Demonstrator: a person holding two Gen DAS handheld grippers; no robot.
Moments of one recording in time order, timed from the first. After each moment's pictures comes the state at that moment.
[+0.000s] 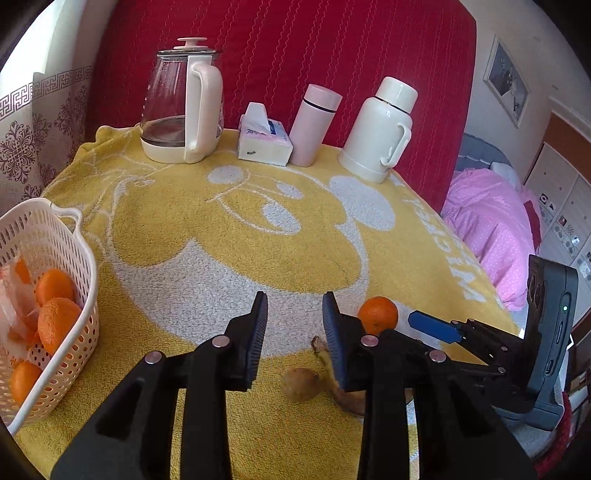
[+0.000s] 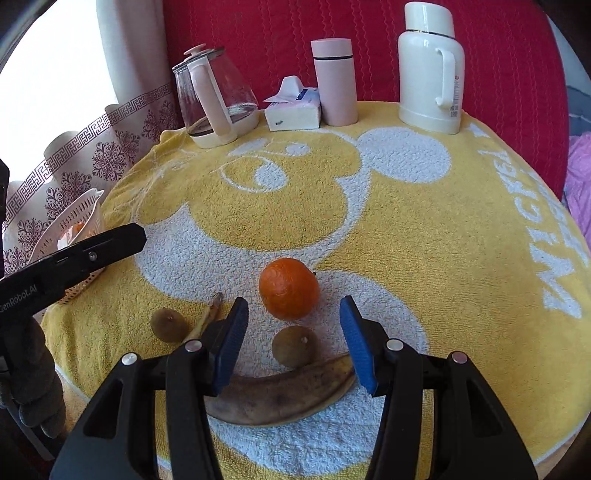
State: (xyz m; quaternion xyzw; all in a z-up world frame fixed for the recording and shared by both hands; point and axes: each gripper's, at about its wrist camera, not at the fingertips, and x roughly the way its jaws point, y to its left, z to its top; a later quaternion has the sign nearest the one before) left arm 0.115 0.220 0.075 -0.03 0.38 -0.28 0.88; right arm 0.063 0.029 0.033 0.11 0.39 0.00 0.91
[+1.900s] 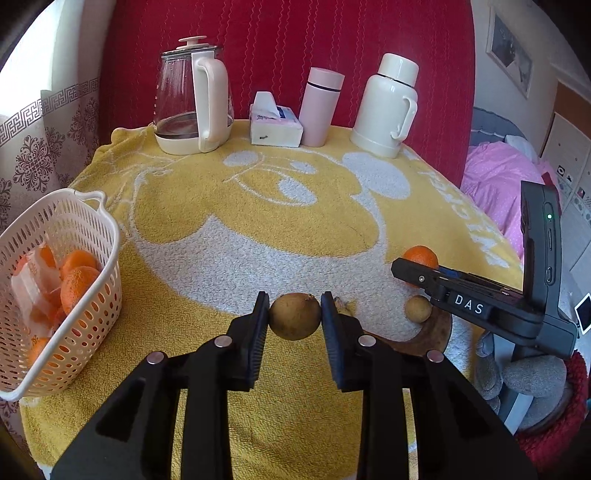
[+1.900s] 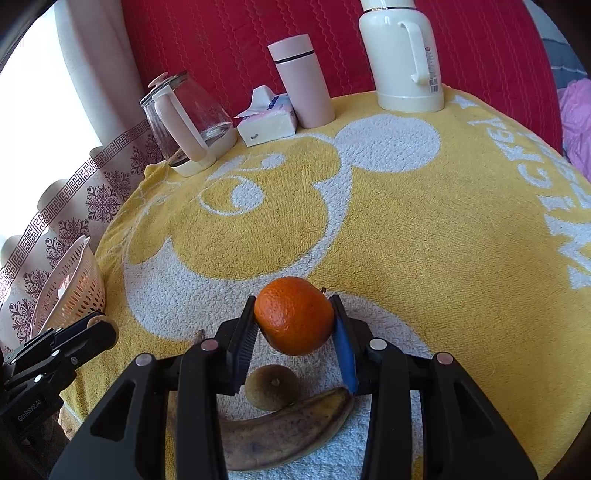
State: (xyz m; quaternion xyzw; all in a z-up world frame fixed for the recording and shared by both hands) left arm 0.091 0.223 0.064 0.04 0.38 -0.24 0.89; right arm 0.081 0.003 0.015 0.19 0.36 -0.01 0.91
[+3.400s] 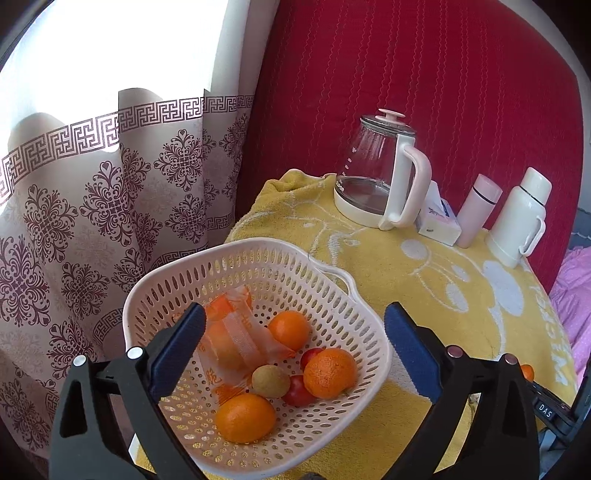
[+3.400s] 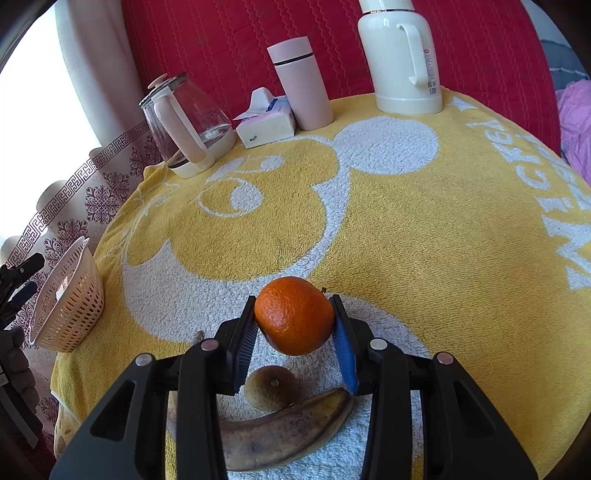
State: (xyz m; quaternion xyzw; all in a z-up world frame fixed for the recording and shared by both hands) left arm 0.134 0.356 0.113 -0.06 0.32 -0.01 0.95; right arm 0.080 0.003 0.016 0.19 0.36 -0.02 0.91
